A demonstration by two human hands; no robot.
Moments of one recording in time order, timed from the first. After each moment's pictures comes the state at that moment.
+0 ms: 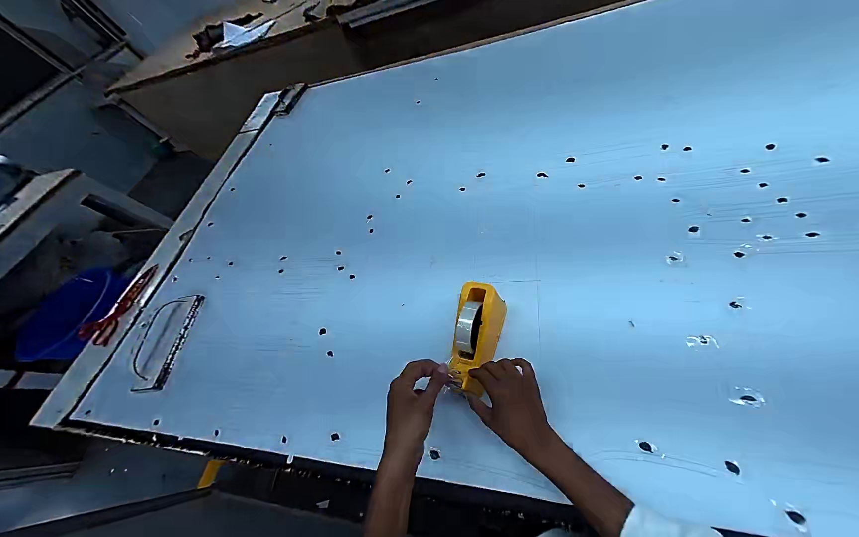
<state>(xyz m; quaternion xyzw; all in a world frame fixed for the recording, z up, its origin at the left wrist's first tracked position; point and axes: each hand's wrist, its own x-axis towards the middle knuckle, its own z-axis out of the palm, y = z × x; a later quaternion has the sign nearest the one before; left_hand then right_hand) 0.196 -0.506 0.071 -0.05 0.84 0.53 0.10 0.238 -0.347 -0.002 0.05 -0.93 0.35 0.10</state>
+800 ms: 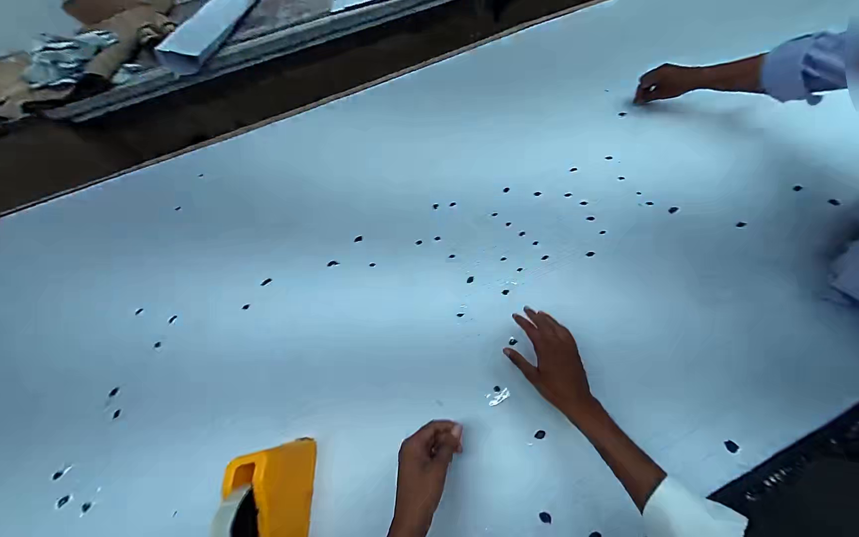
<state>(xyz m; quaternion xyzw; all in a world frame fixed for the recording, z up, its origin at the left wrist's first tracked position) 0.224 -0.231 0.010 0.18 0.77 0.54 0.29 0.305 0.025 -0.022 -0.27 -0.91 0.26 0.19</state>
